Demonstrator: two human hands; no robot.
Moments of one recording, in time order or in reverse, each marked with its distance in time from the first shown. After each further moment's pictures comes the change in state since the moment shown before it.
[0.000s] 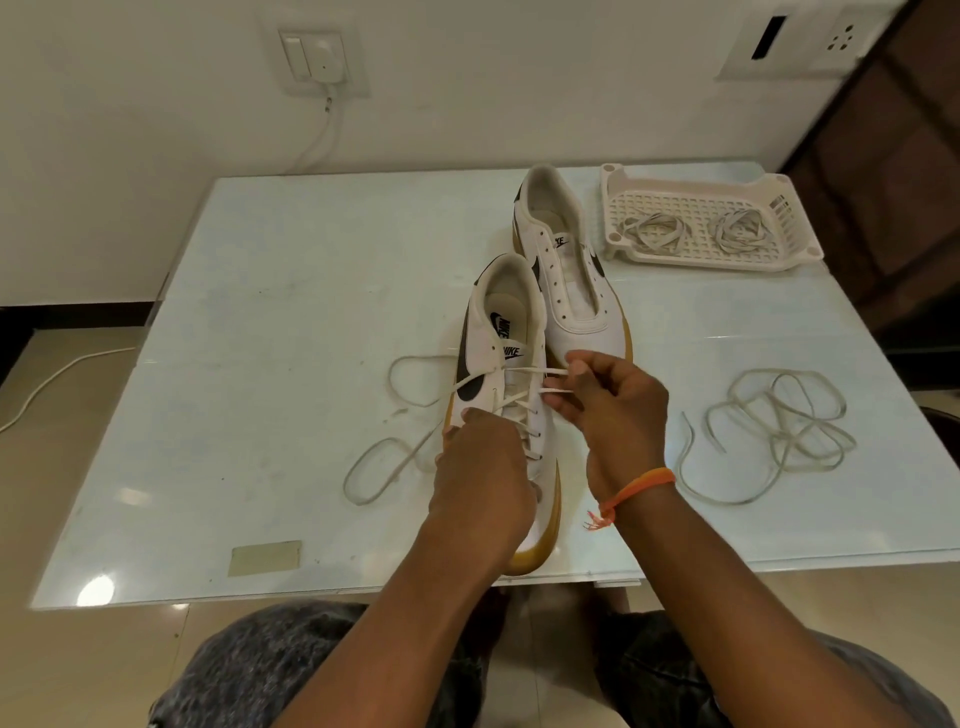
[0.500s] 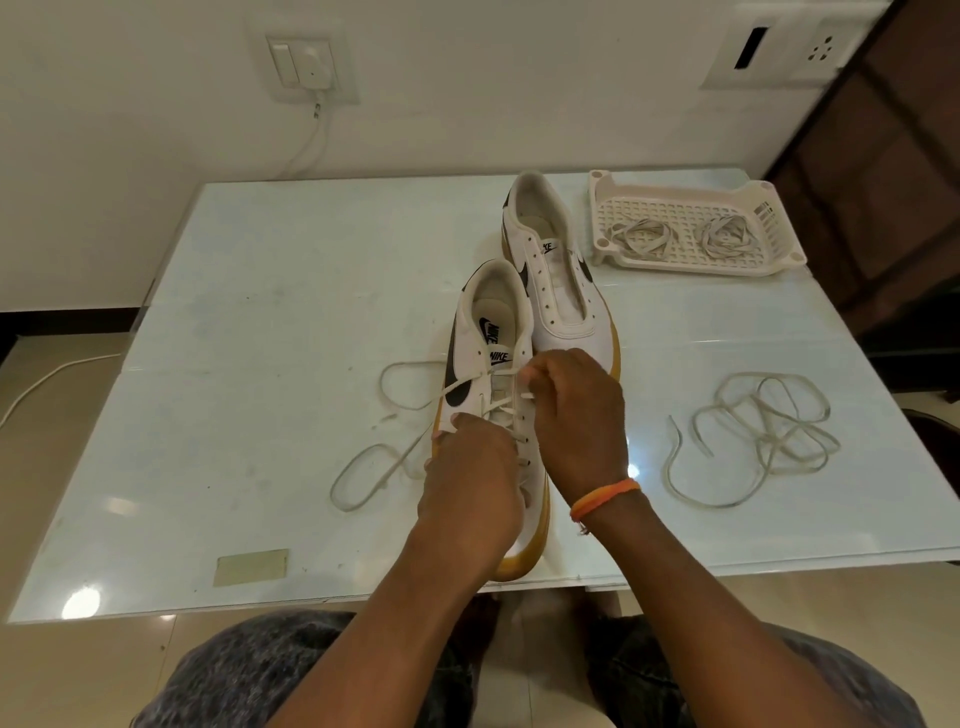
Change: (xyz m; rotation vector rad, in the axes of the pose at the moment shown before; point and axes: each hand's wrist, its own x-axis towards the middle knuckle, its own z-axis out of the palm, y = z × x) left_hand 0.013 0.000 0.007 -0.056 -0.013 -0.099; right_hand 0.005 0.011 0.006 -0.784 -0.093 -0.740
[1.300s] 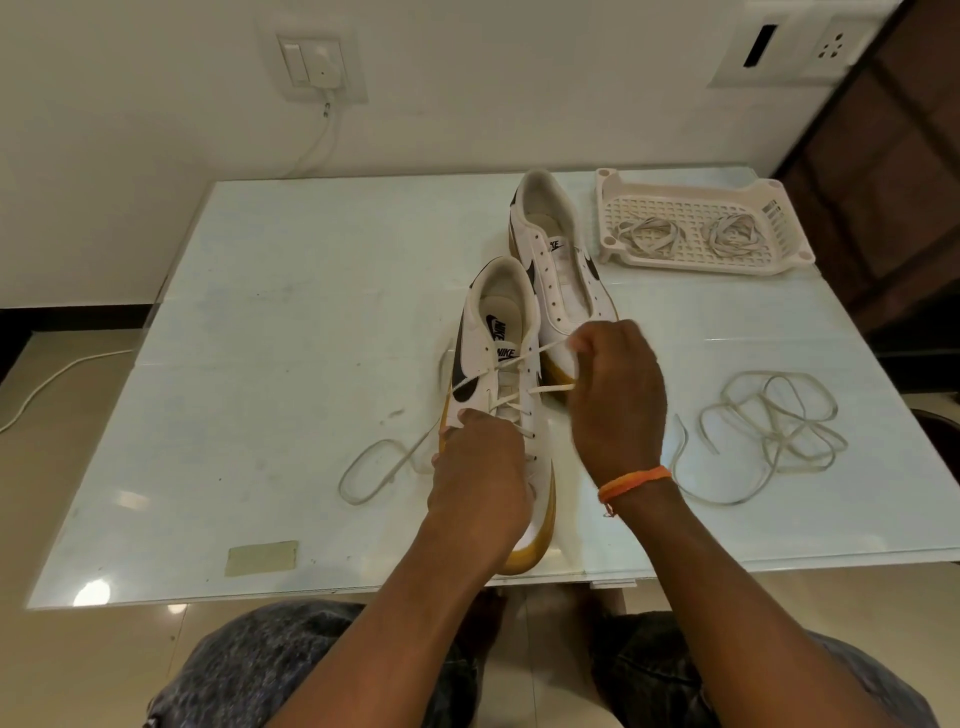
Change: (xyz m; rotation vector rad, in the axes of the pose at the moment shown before) left_hand -0.009 -0.005 0.001 0.070 0.080 0.141; right_hand 0.012 0.008 -0.016 -0.161 0.142 -0.002
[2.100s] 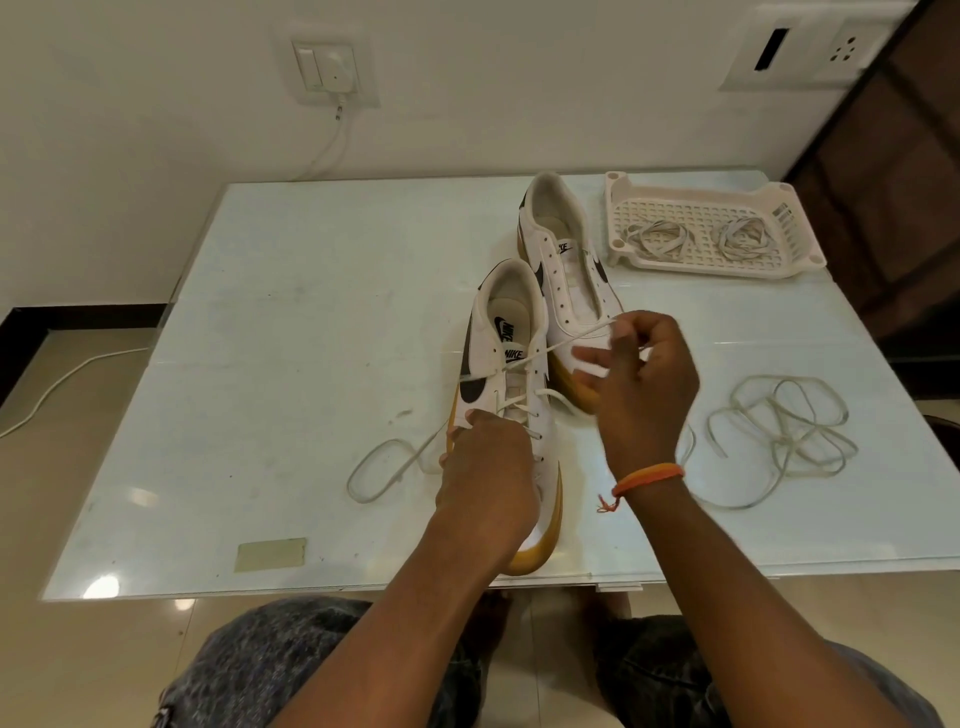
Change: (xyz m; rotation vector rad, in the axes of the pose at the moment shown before) left_hand 0.013 -0.002 0.009 -0.026 0.001 -0.040; right_hand 0.007 -0.009 -0.003 0.612 0.103 0.436
